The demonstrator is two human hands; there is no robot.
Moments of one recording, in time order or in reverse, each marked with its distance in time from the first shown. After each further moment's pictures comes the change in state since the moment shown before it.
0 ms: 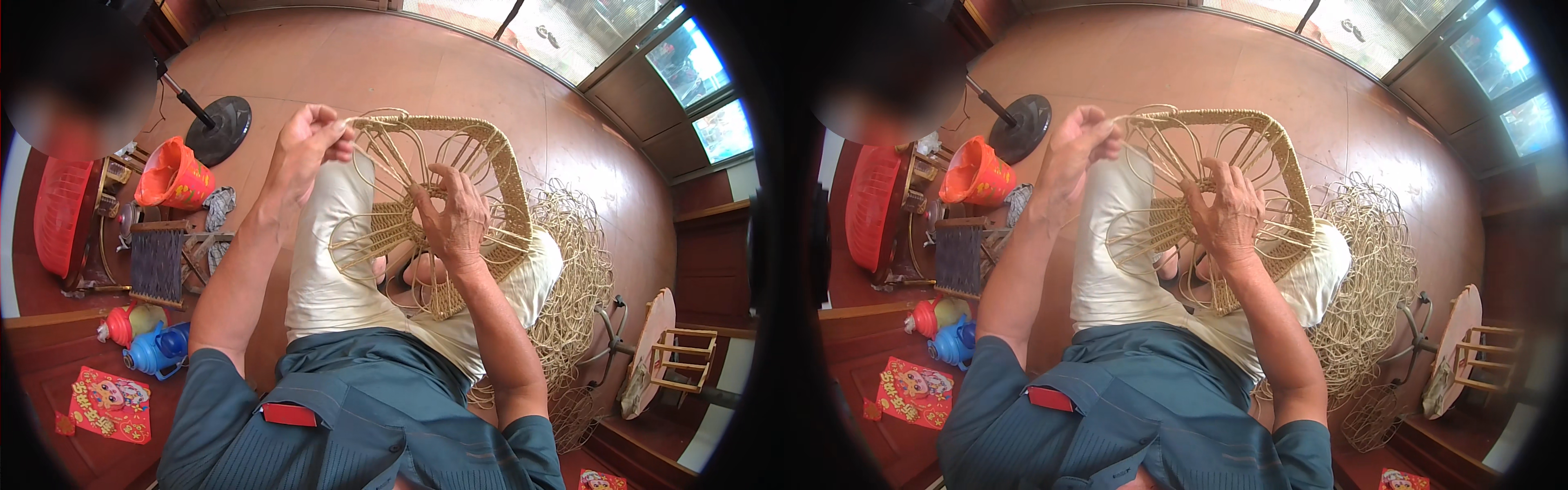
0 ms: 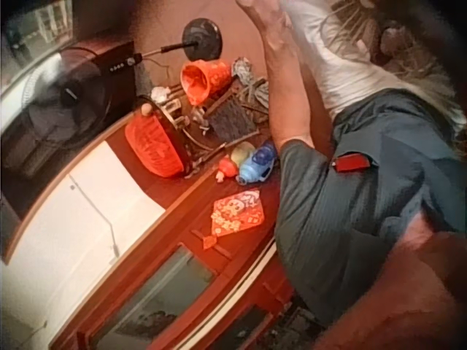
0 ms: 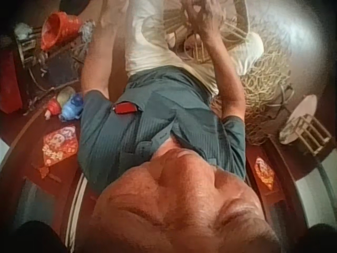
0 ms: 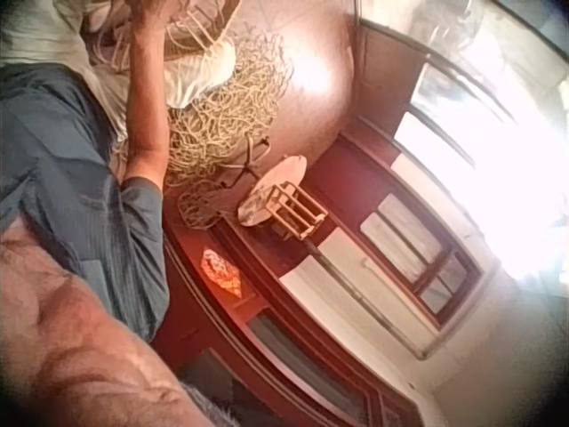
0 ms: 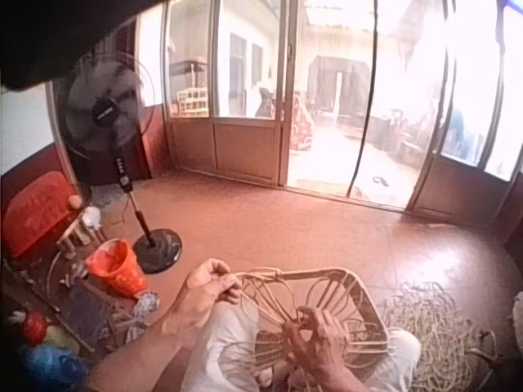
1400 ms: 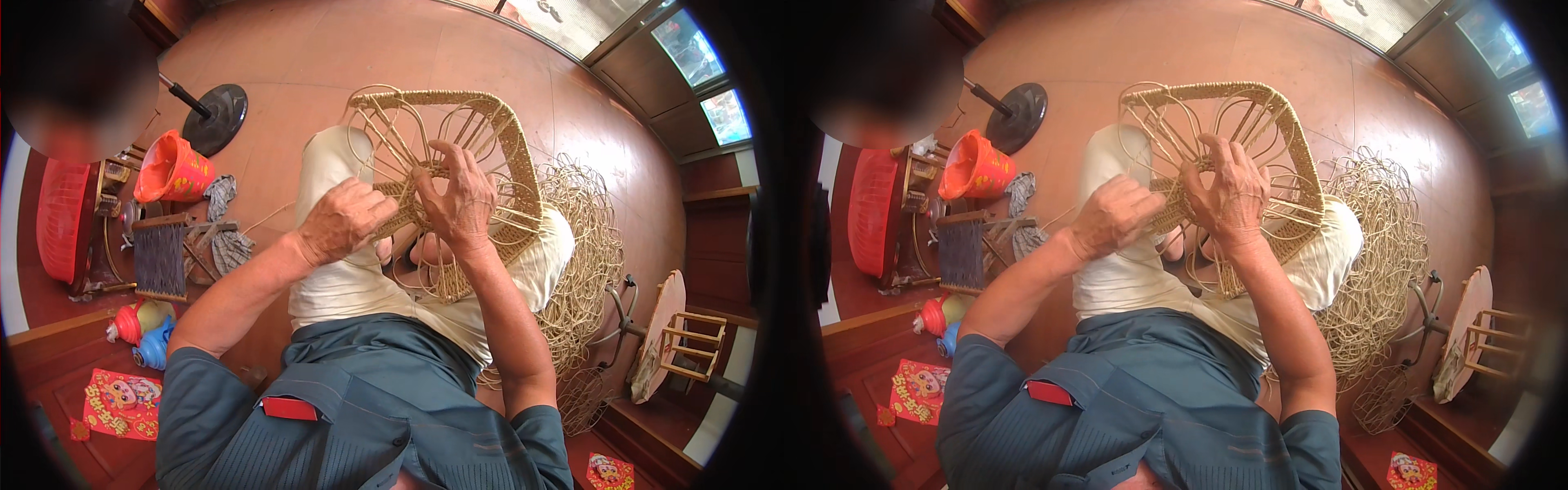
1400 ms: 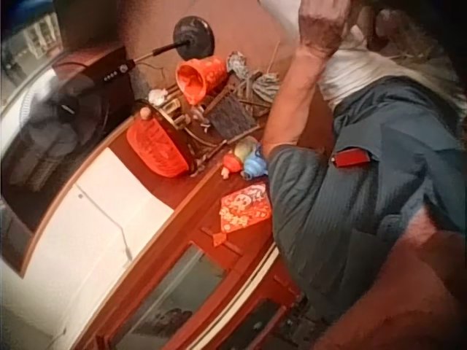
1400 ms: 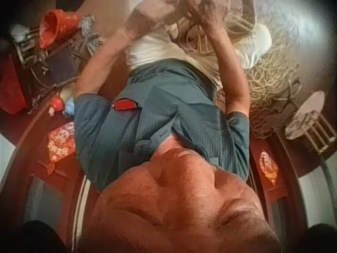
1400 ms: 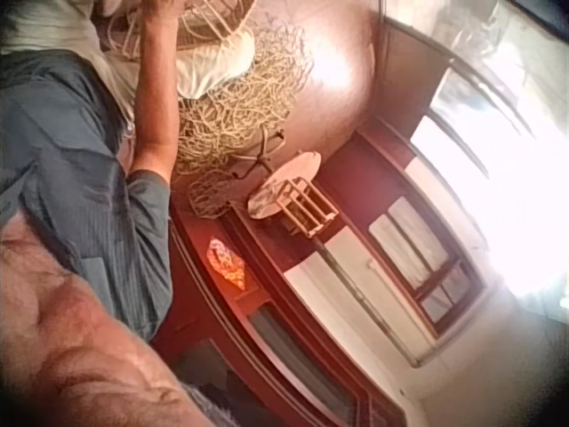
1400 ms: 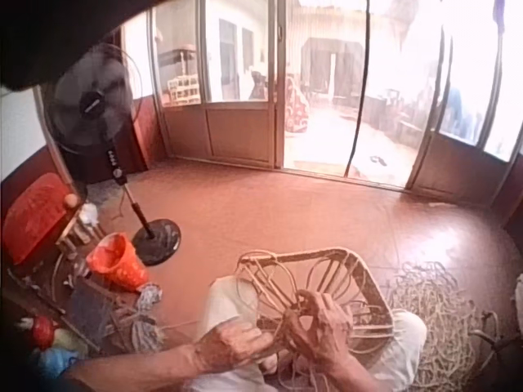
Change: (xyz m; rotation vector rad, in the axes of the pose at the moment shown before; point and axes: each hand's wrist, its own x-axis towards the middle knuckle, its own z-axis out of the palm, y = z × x) left_hand -0.069 -0.054 0.018 1.214 -0.505 0.965; right_hand 0.001 -0.005 -0.005 -0.010 -0.053 0.023
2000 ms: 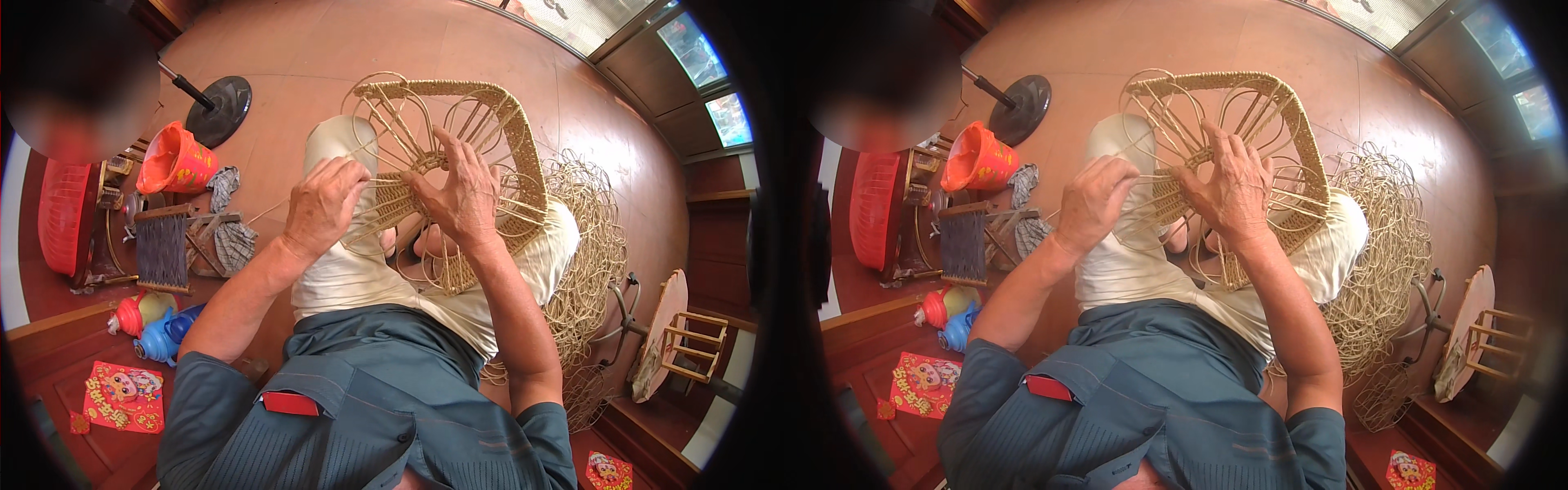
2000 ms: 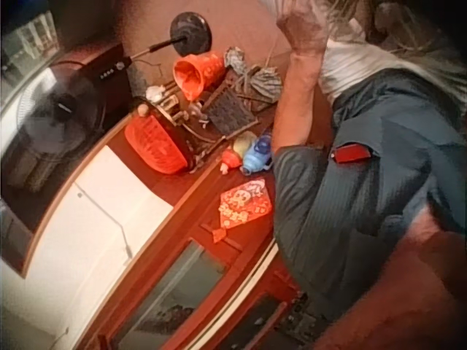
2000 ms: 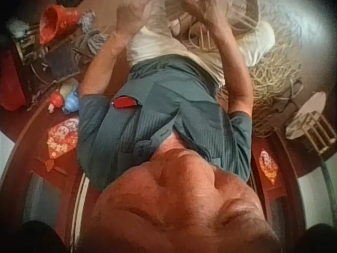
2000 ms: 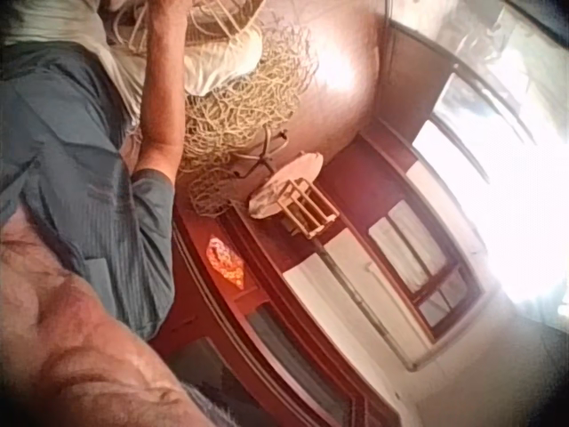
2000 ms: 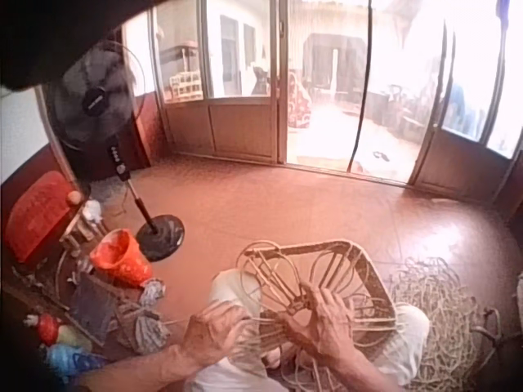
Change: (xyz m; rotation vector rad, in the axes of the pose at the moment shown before) left_hand -0.013 0.012 -0.017 -0.168 0.113 -0.527; right_hand -0.004 -0.004 -0.009 -0.061 -0.186 0.004
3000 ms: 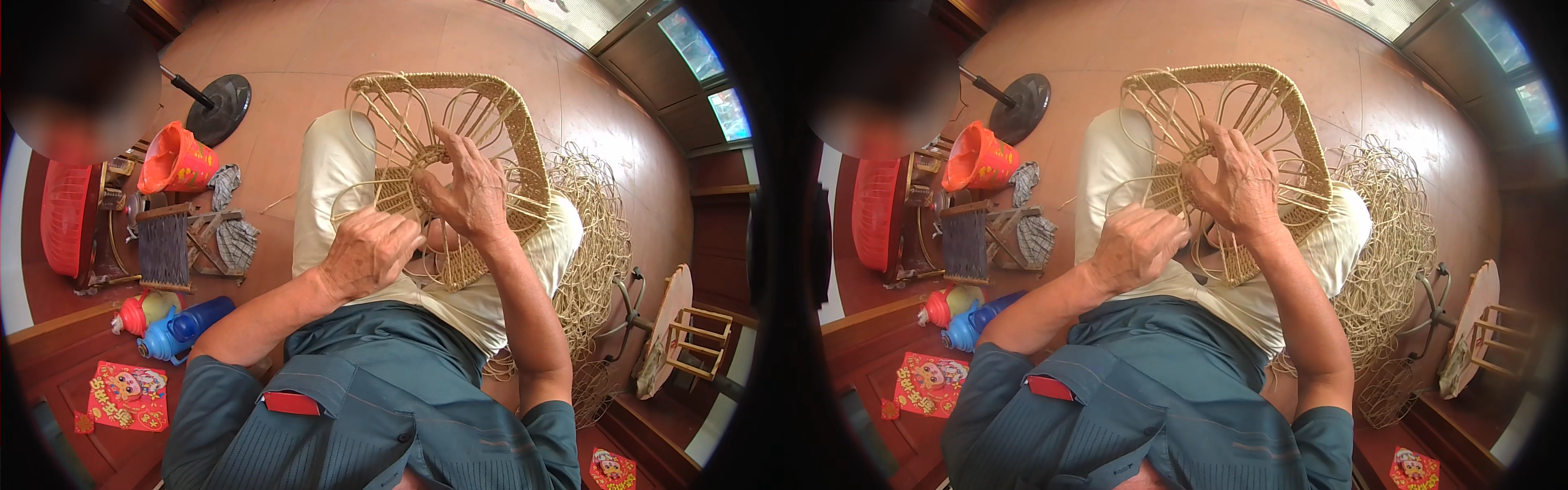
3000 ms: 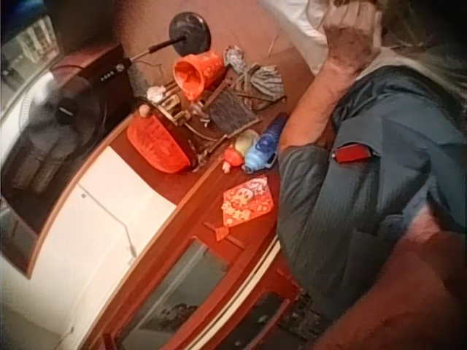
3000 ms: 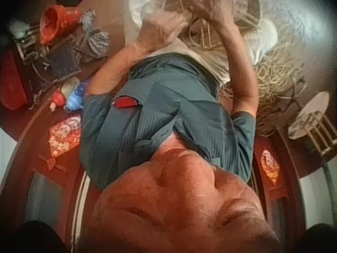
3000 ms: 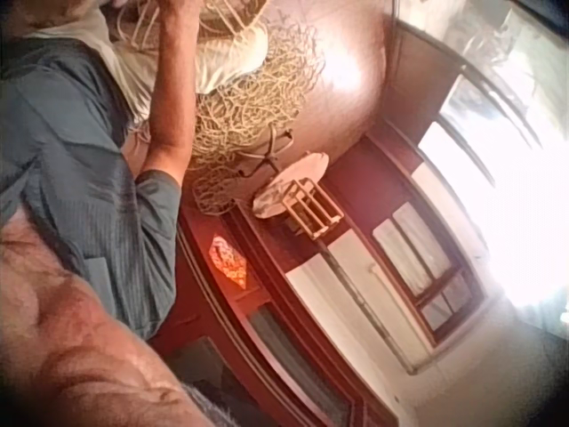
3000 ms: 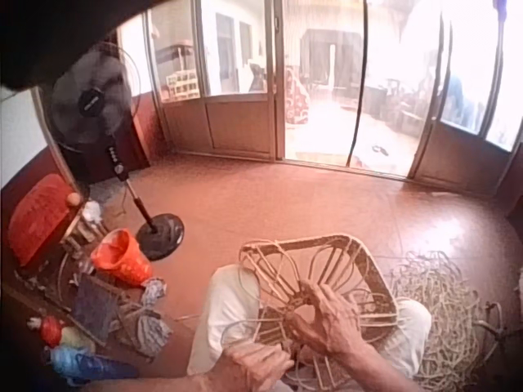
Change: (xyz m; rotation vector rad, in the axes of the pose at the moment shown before) left_hand -0.029 0.053 0.032 0.036 -0.143 0.256; right_hand -0.001 0.014 -0.009 0.052 -0.073 -0.046
